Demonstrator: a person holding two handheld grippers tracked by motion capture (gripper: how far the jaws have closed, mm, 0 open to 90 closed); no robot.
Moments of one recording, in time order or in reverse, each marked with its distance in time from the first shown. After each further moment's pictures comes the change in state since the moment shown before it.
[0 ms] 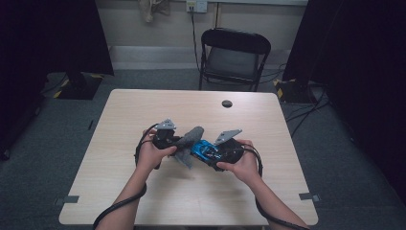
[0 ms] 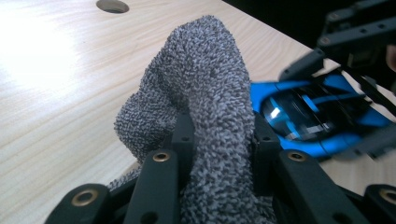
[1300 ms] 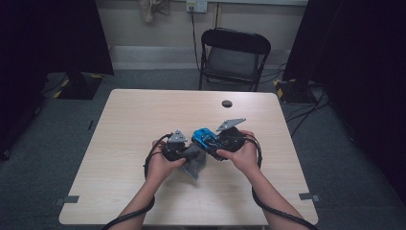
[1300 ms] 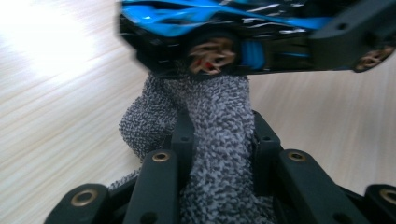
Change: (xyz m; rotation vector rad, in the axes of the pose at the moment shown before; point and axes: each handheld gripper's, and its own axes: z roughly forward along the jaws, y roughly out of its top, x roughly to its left) left arm -0.035 -0.018 0.028 0.068 0.083 0.067; right arm -0.019 0.021 -0.006 -0.055 -0.042 0.098
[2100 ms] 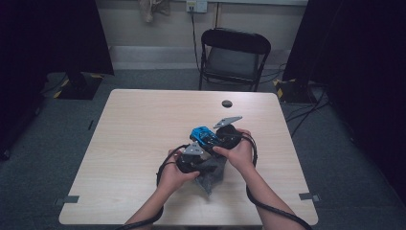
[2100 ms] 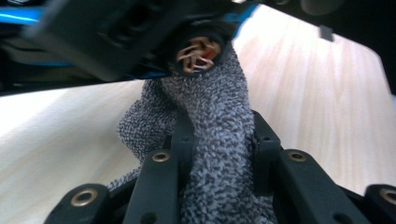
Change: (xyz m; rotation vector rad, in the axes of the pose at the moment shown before) left arm -0.045 -0.003 0.025 -0.001 -0.189 0.061; right arm -0.003 0.005 0.014 0.002 -0.015 0.051
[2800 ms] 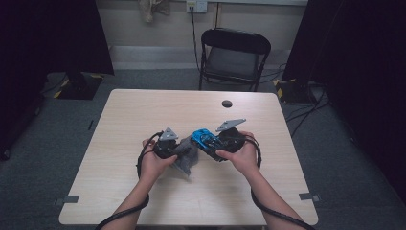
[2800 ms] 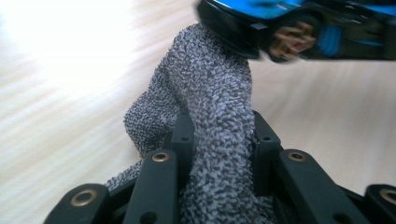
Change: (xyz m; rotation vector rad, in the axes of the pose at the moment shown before) left arm 0.062 -0.010 -0.055 -0.017 0.300 -0.095; right arm 0.006 -0.007 -0.014 -0.011 0.031 -0.037
